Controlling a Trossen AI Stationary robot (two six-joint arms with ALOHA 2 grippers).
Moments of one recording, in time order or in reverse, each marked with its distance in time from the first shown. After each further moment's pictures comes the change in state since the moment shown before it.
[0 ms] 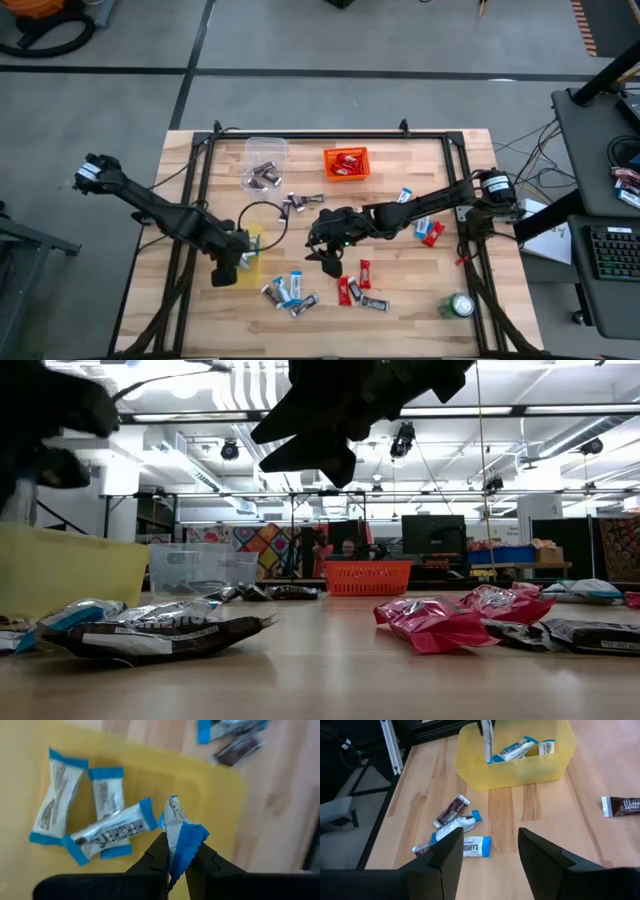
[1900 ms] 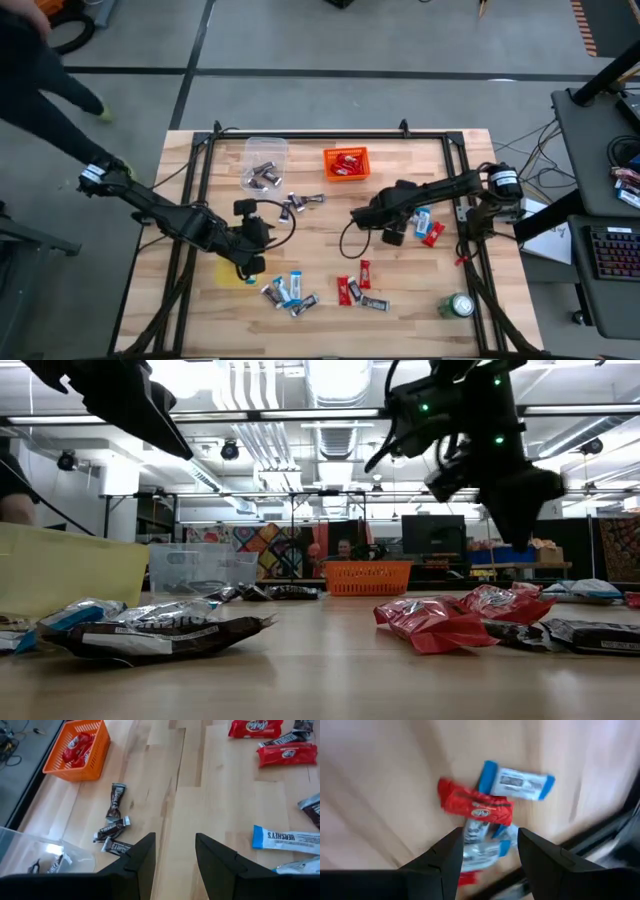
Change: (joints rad) left arm 0.000 0.085 0.122 0.269 -0.657 0.362; right arm -0.098 -0.067 -0.024 -1.374 0.394 0.059
